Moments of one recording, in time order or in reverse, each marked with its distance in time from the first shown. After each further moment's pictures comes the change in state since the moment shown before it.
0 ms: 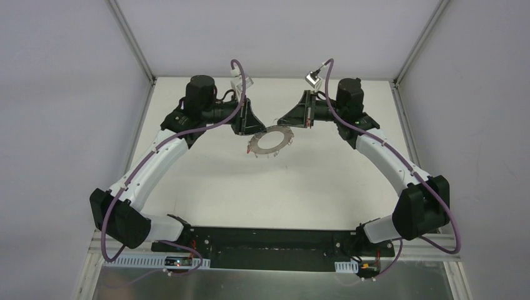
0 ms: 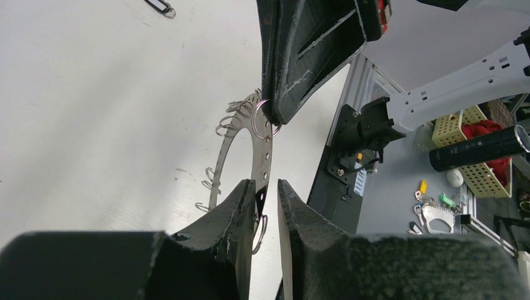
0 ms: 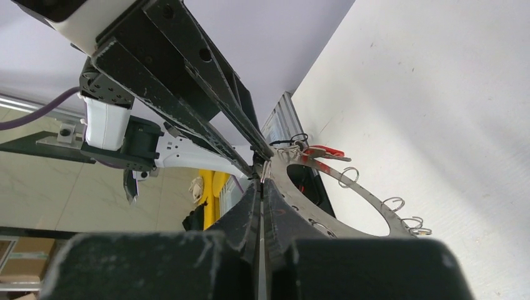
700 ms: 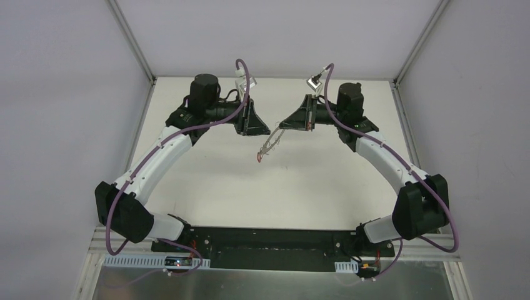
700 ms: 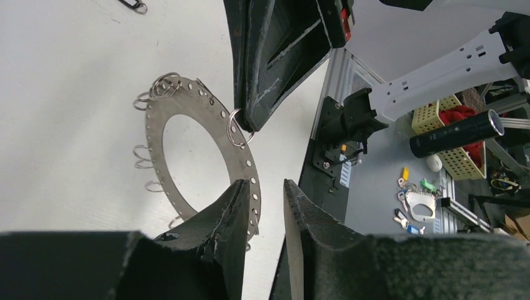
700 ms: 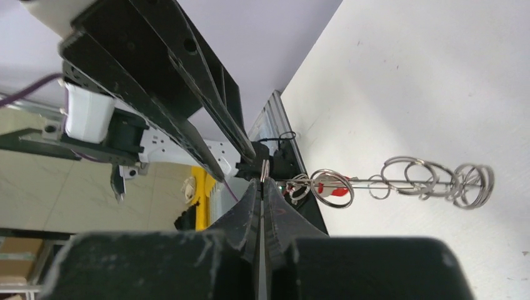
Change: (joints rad) left arm 0.000 0.057 0.006 0.037 0.088 -0.017; right arm -0.019 0.000 -0.050 0.047 0.019 0.005
